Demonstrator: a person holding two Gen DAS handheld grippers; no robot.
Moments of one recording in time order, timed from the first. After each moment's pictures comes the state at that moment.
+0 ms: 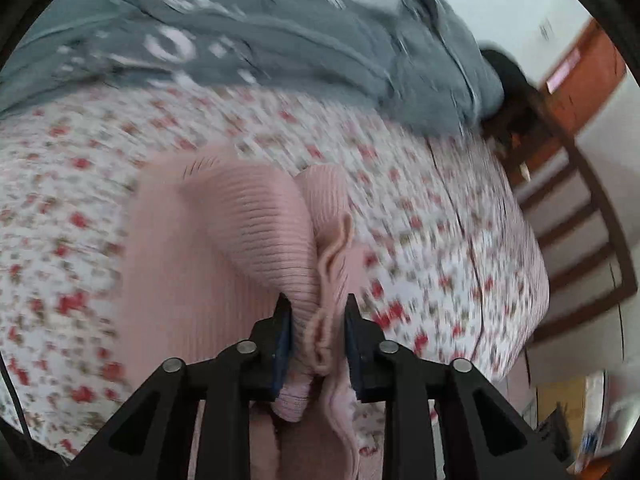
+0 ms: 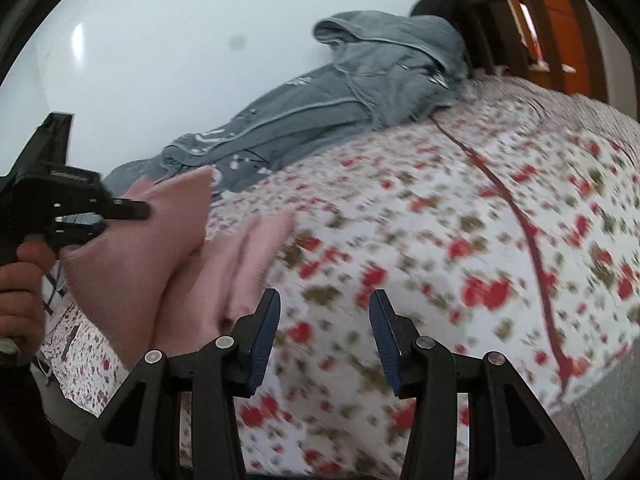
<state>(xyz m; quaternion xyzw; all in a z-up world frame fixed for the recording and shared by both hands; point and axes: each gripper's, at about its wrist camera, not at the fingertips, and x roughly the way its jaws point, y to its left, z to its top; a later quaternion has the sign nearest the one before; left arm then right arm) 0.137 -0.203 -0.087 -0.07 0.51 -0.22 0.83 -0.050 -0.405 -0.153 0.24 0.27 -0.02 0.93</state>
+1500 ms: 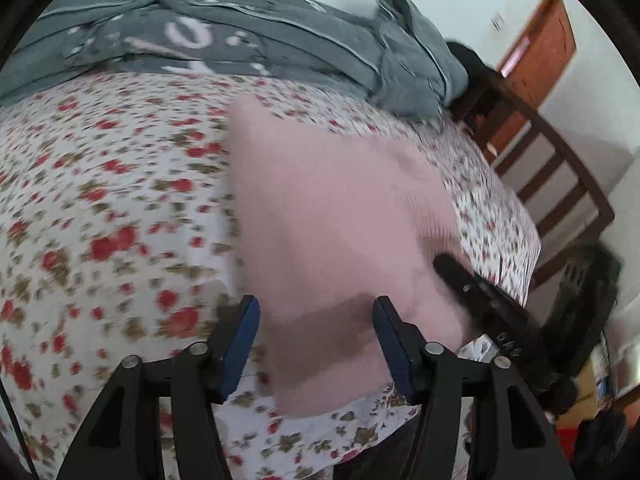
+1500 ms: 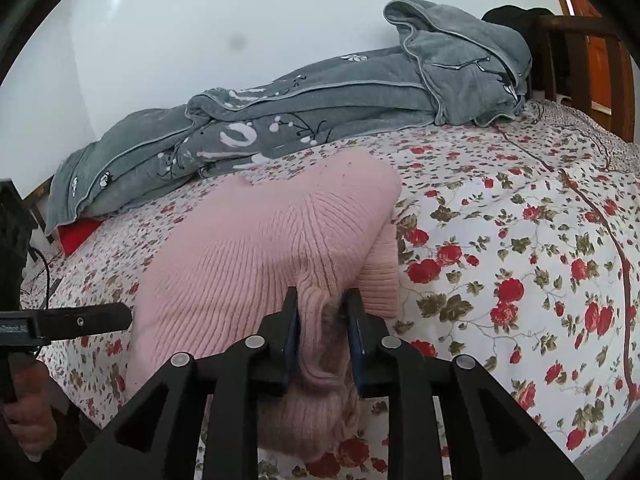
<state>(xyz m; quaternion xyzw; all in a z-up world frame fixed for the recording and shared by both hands) 0.093 -0.099 -0.152 -0.05 0.45 -0.29 0.84 0.012 -0.313 -0.154 0.16 0.28 0.02 0.95</state>
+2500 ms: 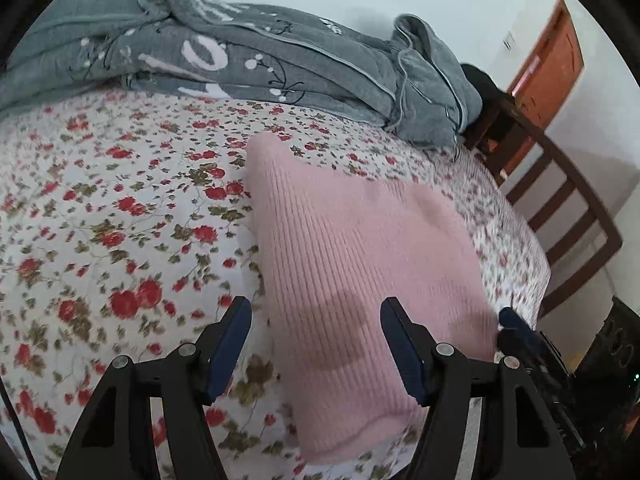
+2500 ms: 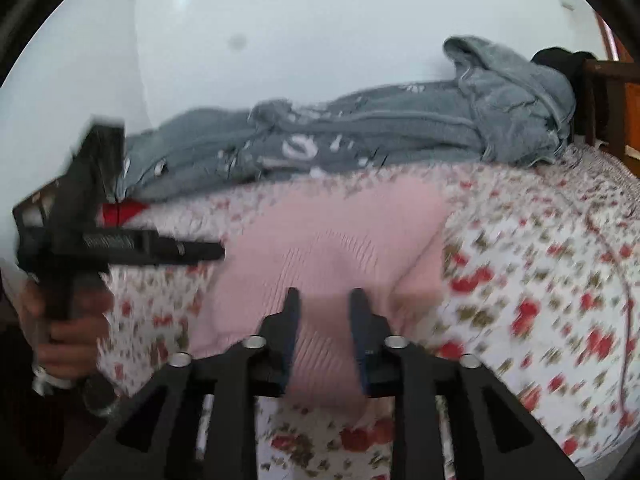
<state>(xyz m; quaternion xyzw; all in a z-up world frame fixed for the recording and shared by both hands) 0.130 -0.078 -0.133 -0.09 0.42 -0.27 0.86 -0.006 -0.307 -0.123 0.11 0.23 0.08 0.96</state>
